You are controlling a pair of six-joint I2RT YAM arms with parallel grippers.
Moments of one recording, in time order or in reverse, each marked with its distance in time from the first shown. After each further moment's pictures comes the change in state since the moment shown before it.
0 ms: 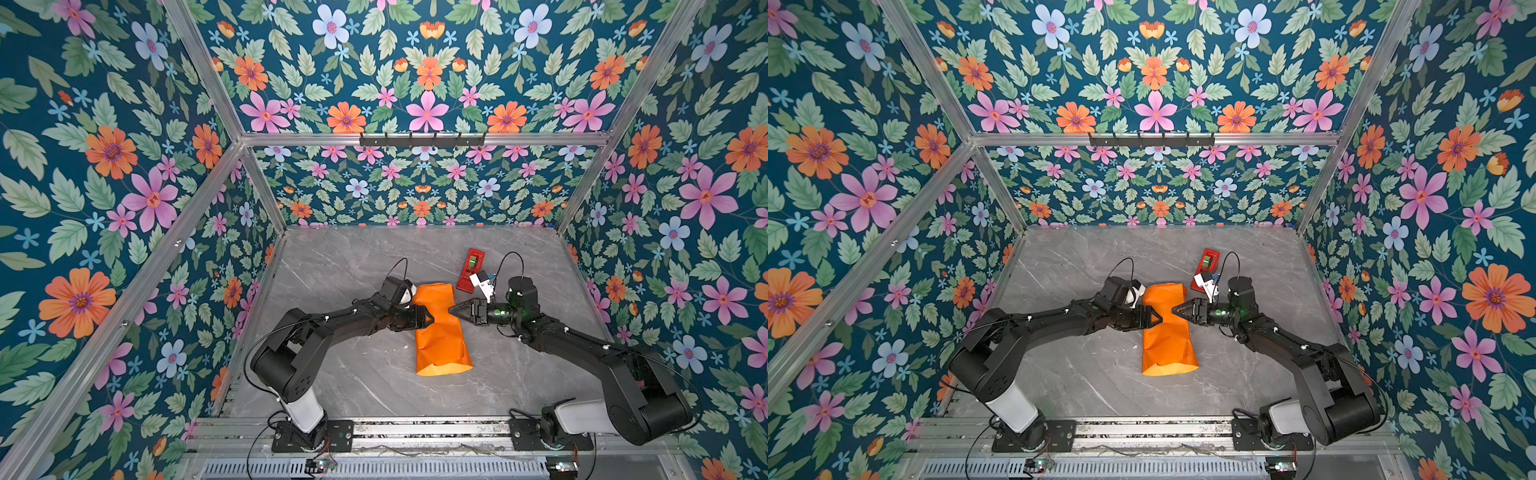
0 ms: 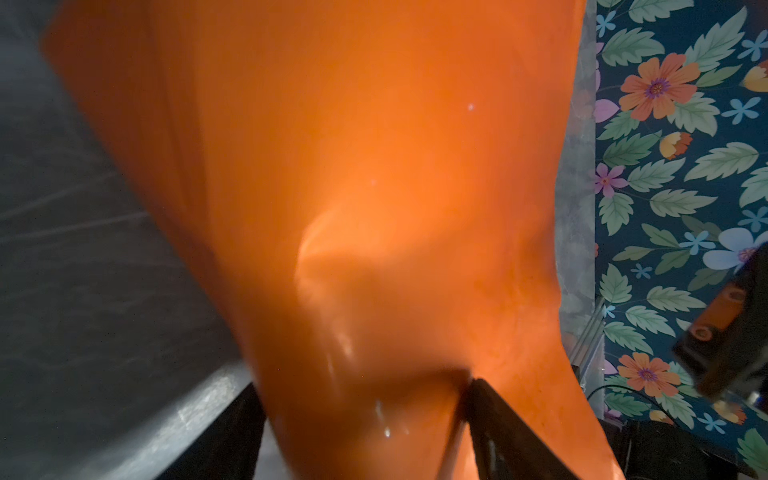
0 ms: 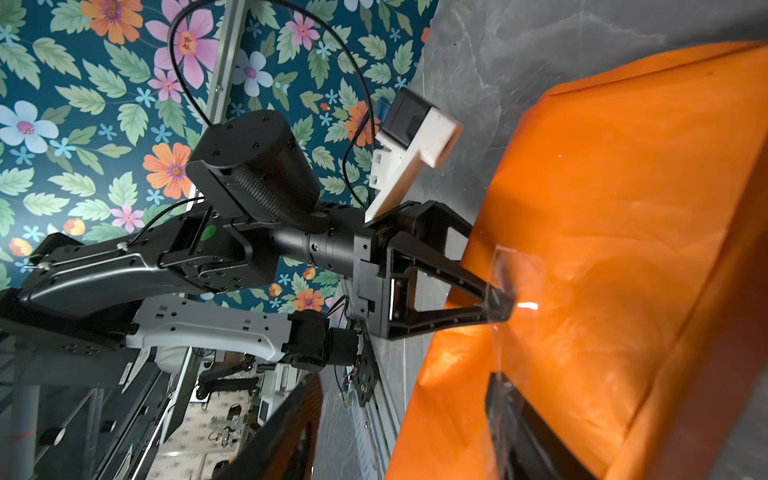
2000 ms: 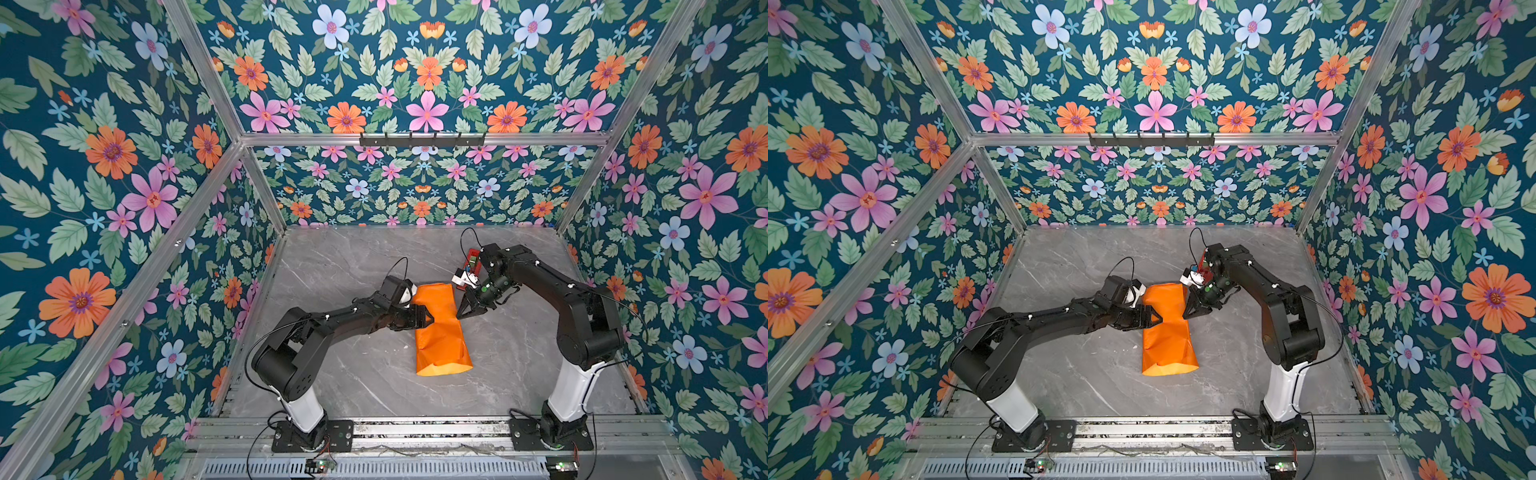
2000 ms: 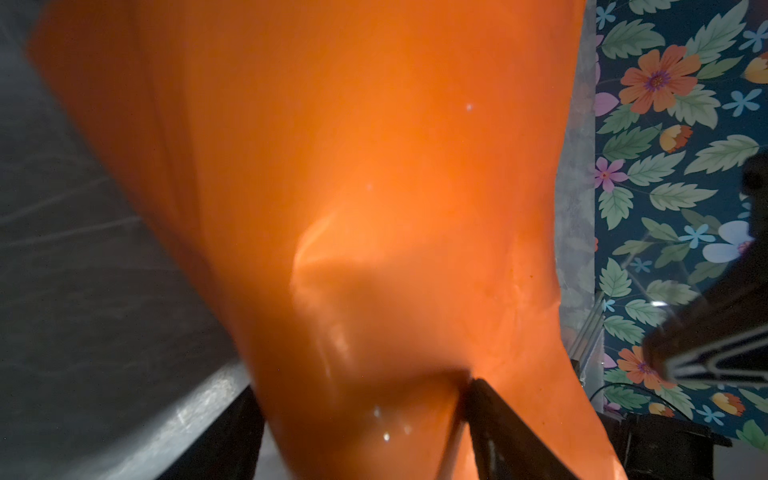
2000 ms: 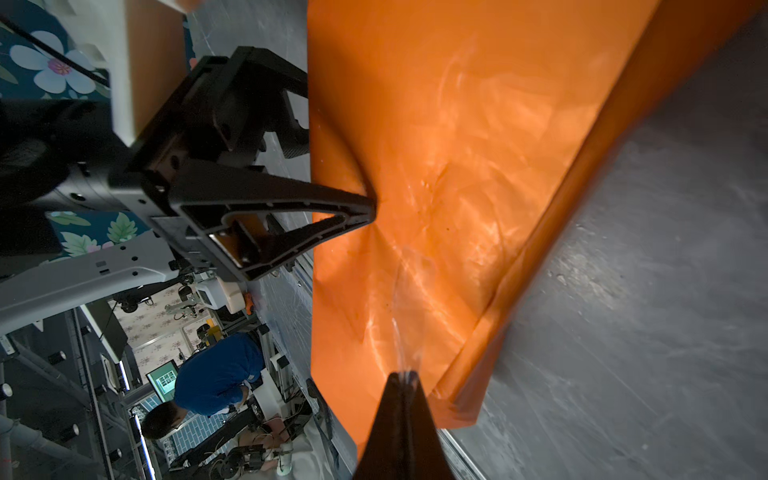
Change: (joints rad) left arm 0.003 0.017 0.012 -0.013 0.016 0.019; right arm 0.010 0.490 0.885 -1.587 0.271 -0.798
